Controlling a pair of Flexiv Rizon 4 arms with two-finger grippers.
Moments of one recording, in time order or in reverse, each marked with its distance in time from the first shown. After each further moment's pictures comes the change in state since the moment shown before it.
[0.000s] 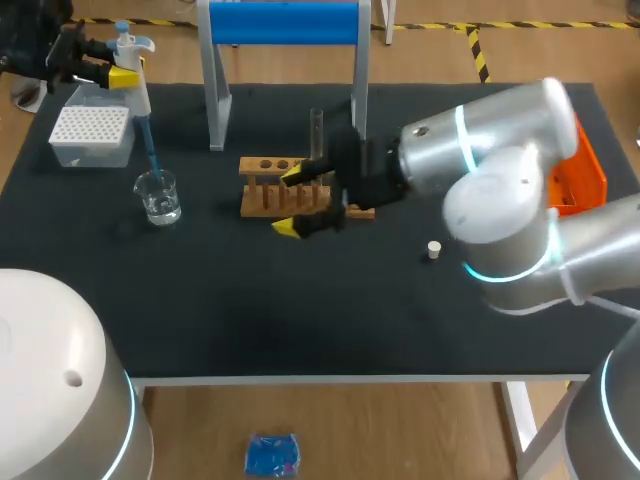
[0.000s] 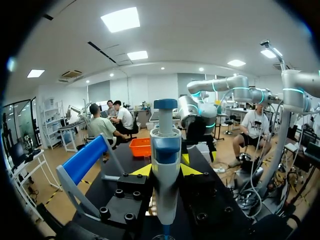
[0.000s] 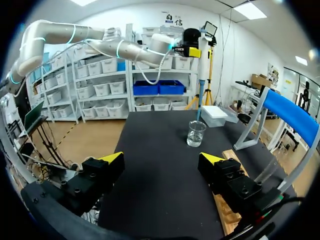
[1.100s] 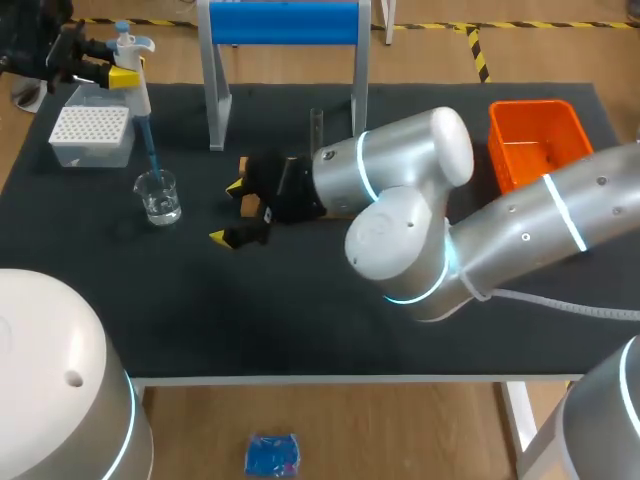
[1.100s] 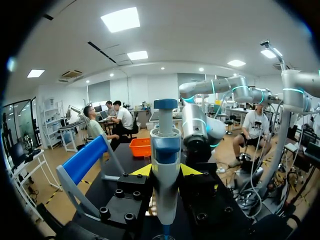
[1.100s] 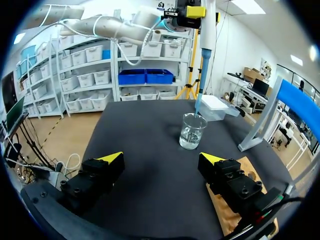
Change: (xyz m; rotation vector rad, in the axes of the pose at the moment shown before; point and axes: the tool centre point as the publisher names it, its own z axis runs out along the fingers) left arm 0.000 0.000 0.000 0.000 0.000 0.000; right arm -0.028 -0.011 0.110 0.076 -0.106 0.013
